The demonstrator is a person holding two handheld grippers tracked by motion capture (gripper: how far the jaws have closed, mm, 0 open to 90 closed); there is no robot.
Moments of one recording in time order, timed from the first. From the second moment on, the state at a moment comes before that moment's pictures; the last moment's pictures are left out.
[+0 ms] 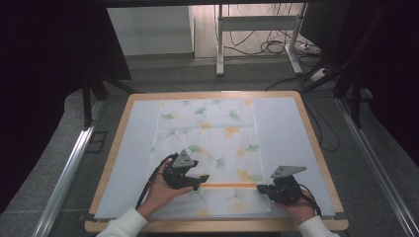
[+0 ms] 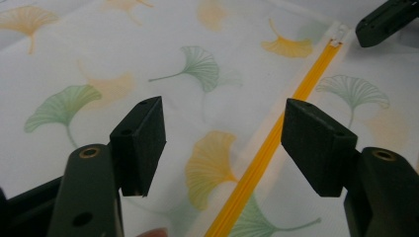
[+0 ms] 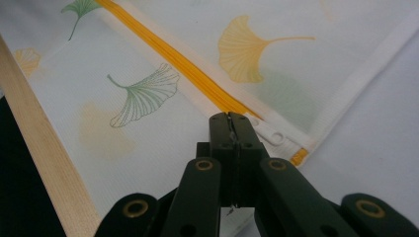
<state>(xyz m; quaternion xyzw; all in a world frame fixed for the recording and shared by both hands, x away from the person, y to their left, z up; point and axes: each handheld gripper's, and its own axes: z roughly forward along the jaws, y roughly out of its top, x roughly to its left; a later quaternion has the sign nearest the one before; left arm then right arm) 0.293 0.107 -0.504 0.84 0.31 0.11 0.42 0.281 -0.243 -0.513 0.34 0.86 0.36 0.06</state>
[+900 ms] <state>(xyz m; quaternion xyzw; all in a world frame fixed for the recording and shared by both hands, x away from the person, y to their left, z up) 0.288 0.062 -0.503 0.86 0.27 0.09 0.42 0.310 -0.250 -0.499 0.37 0.84 0.40 0.09</state>
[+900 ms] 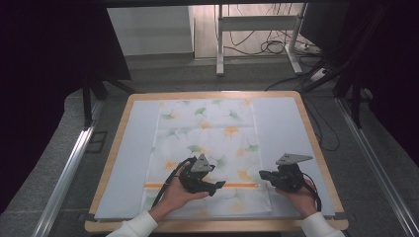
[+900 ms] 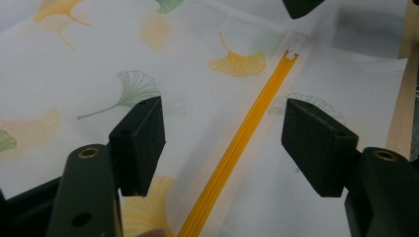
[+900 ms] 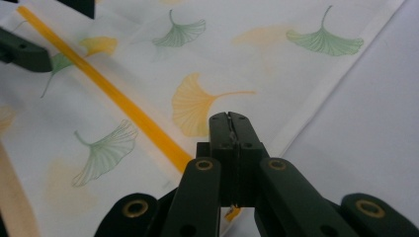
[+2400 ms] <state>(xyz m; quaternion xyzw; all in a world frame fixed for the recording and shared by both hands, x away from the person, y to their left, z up) 0.314 -0.048 -0.512 0.88 0.23 0.05 0.41 0.351 -0.250 -0.520 0.39 0.85 0.36 0.07</state>
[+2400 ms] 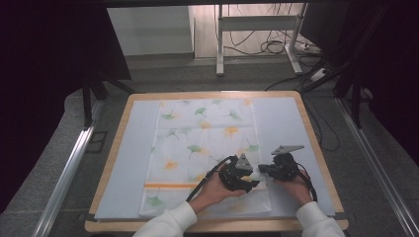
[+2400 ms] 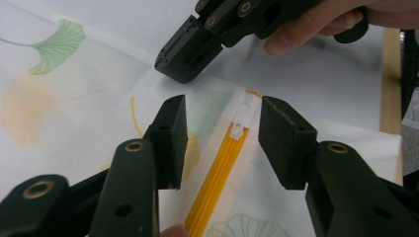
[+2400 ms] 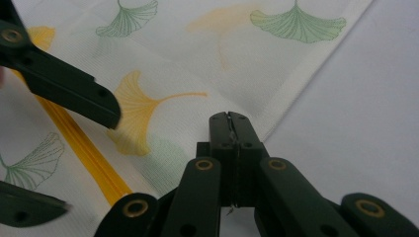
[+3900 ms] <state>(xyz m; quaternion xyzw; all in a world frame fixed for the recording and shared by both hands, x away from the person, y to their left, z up) 0.320 -0.072 -0.523 0.90 0.22 0.02 0.38 0.351 -0.255 -0.521 0.40 0.84 0.37 0.07</state>
